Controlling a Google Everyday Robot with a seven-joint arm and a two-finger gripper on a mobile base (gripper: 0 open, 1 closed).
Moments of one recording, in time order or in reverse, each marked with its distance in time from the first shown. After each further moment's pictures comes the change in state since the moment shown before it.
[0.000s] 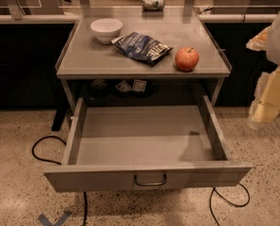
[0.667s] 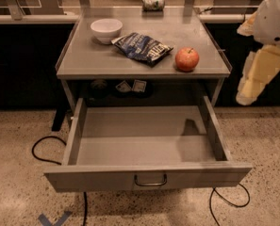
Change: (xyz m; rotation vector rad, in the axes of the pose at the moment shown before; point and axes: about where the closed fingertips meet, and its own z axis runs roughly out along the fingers) arm -0.009 -0.048 0.008 0.015 -0.009 -0.006
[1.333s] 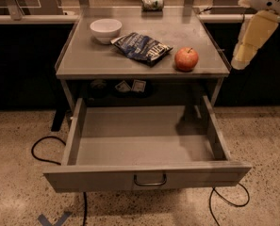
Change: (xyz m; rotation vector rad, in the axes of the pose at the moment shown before) arm -0.015 -0.078 -0.008 0.066 -0.018 0.026
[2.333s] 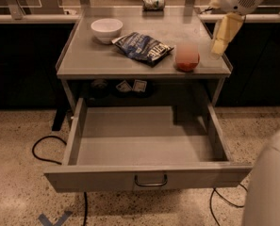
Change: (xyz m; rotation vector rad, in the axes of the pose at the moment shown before) arm -0.031 -0.067 0.069 -0.024 -0.090 -0.126
